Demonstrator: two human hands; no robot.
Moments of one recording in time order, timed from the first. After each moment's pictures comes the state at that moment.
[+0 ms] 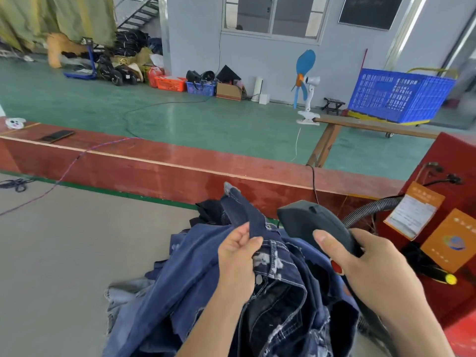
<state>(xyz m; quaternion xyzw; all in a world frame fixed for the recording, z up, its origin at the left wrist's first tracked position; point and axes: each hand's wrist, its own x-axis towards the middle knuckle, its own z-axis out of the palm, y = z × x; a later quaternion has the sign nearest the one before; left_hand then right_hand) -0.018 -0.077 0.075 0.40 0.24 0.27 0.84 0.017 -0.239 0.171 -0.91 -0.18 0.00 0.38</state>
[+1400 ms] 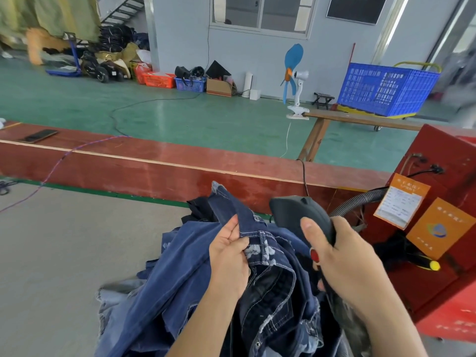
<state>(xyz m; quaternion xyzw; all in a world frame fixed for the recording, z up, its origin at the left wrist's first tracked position) -0.017 -0.084 0.077 0.29 0.19 0.29 0.89 0.017 -0.231 0.162 -0.92 -0.19 0.01 0.35</state>
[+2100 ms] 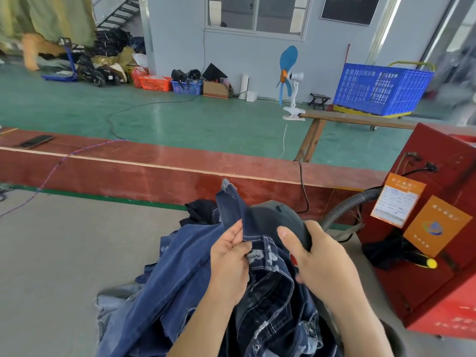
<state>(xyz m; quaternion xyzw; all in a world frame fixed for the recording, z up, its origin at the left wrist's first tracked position) -0.025 -0.089 0.083 0.34 0.14 0.26 0.89 0.011 -0.216 0.153 -0.92 -0.23 0.04 0.30</state>
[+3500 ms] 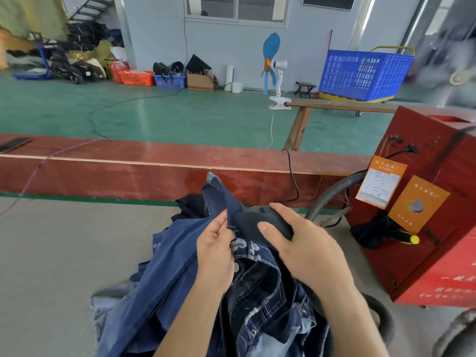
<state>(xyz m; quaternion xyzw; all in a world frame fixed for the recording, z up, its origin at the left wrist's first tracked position) -0.021 -0.080 0.073 0.40 0.18 0.27 0.85 0.015 -0.216 0.143 -0.93 -0.24 0.02 0.28</state>
